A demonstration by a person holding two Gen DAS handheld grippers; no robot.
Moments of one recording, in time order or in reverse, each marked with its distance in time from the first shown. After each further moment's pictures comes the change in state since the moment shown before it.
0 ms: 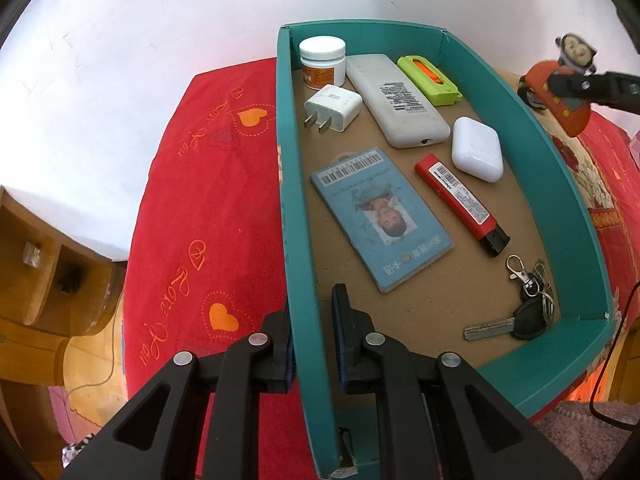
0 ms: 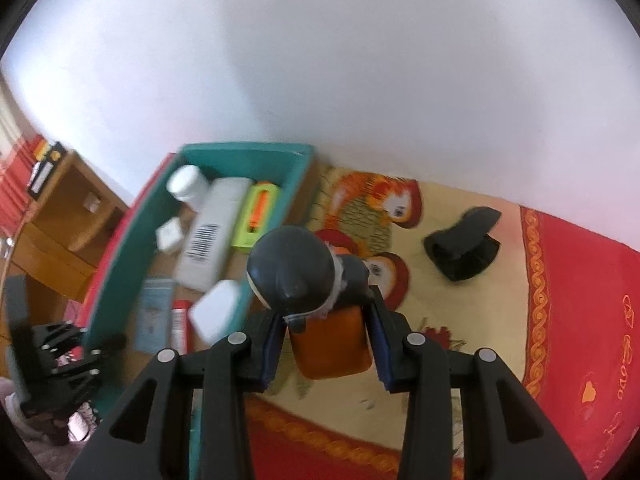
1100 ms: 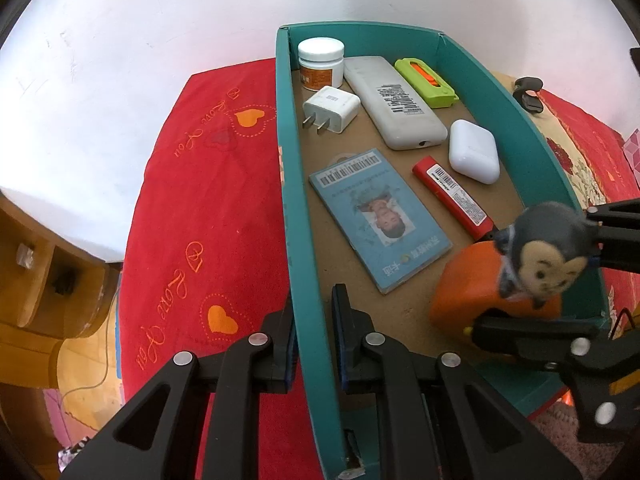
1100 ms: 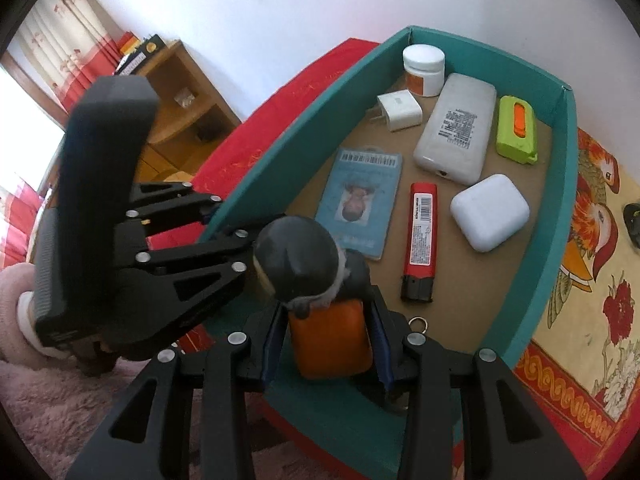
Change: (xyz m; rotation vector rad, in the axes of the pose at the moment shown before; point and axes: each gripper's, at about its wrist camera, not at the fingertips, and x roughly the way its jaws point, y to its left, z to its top) left arm 0.000 0.006 0.001 0.013 -0.007 -0.040; right arm 0.049 0.141 -0.058 -0.282 0.239 0.259
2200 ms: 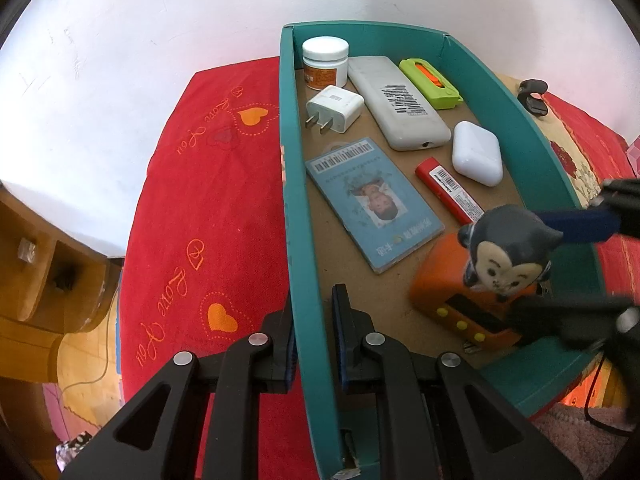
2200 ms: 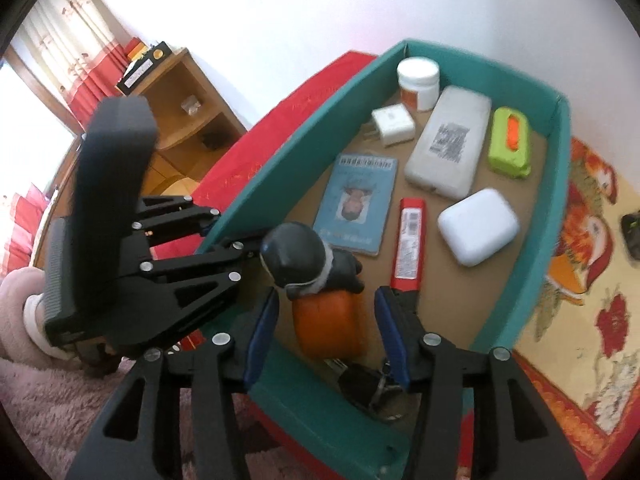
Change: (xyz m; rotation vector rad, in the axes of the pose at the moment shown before) left arm 0.000 0.002 0.000 -0.003 0.002 0.002; right arm -0.018 -0.014 0.002 -0.009 -0.046 0.026
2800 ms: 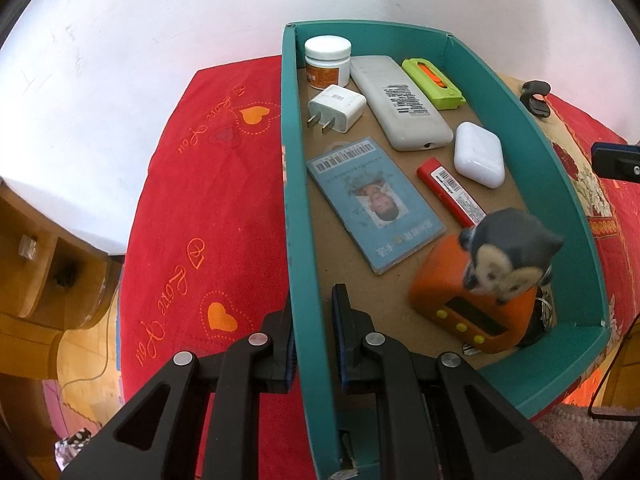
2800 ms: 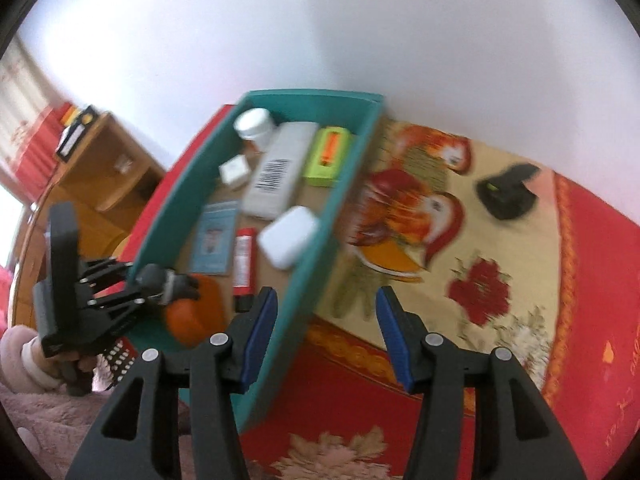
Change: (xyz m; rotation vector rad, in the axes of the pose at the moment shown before) left arm 0.001 0.002 0.001 -0.005 0.004 0.001; right arm -0.071 -0.102 -0.013 0.239 -0.077 -0.197
